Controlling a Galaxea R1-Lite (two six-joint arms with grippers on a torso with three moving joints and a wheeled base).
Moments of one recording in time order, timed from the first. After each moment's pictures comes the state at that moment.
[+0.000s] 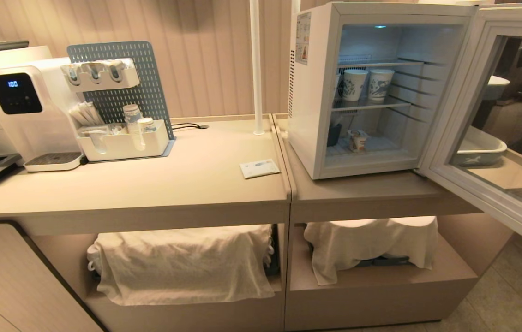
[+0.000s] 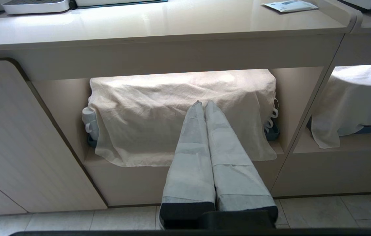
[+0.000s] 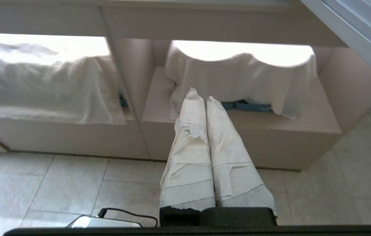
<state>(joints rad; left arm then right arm) 0.00 0.00 0.00 0.00 0.00 0.01 0.09 0.32 -0.13 0.02 0.01 -0.04</state>
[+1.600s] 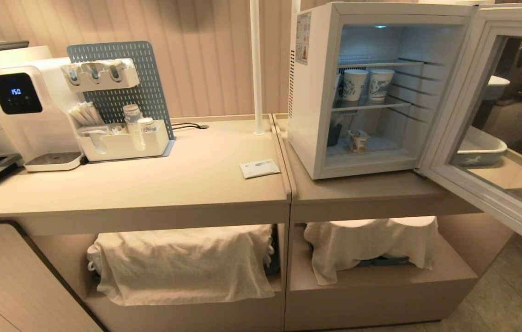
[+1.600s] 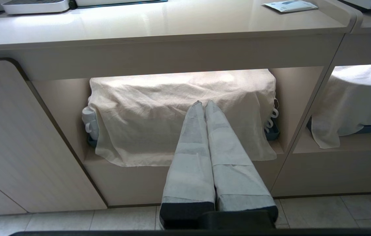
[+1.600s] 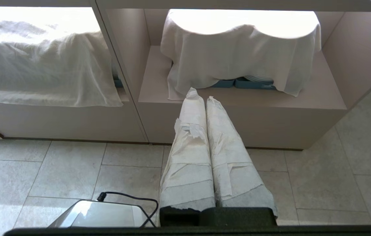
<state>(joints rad) 0.00 0.00 0.00 0.00 0.00 0.01 0.09 0.29 0.00 -0.01 0.01 -0.03</state>
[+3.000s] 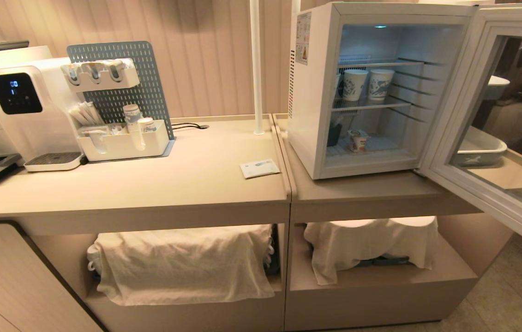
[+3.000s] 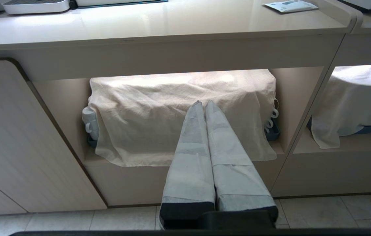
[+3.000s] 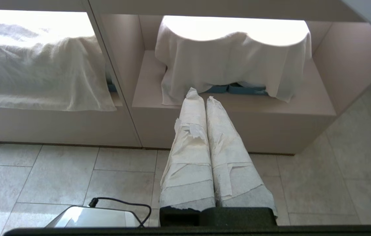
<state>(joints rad) 0.00 0.00 0.00 0.00 0.00 0.01 0.06 0.29 0.00 -0.03 0.01 -0.06</state>
